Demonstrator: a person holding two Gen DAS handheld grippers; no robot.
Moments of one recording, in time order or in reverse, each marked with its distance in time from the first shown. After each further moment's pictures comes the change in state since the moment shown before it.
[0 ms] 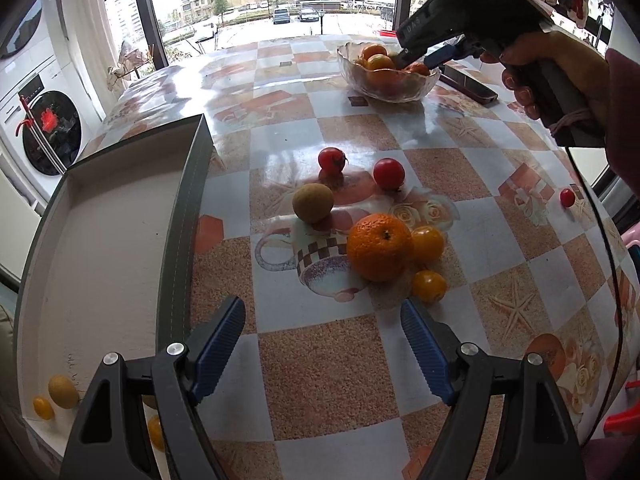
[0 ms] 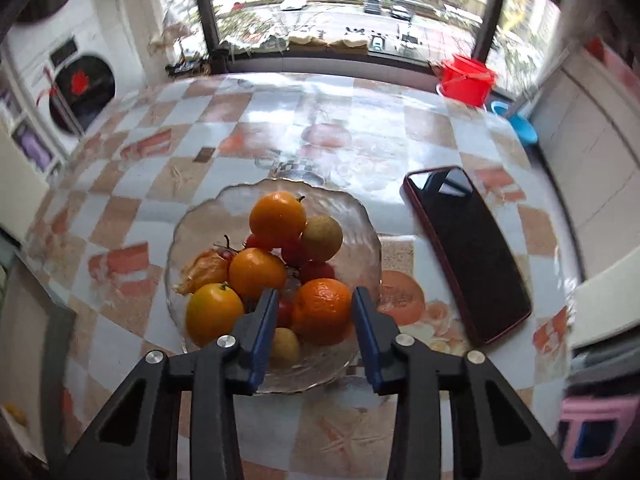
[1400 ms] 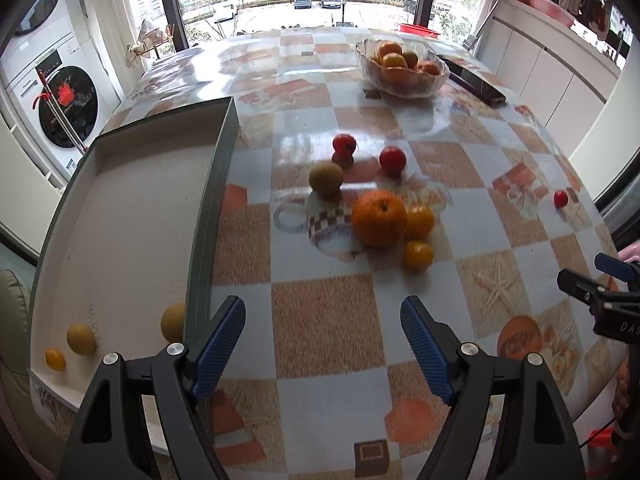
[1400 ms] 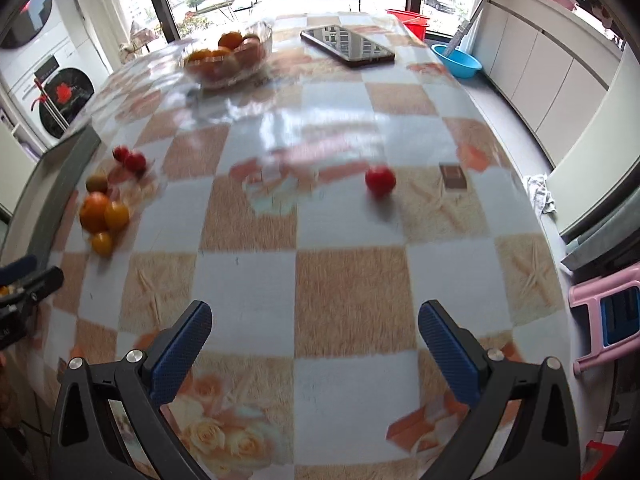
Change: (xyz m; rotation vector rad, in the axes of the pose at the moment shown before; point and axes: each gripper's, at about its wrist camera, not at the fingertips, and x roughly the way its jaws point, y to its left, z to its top) left arm -0.027 0.000 -0.009 -0.077 0.053 0.029; right arm -0.109 -0.033 -0.260 0.234 0.031 -0.003
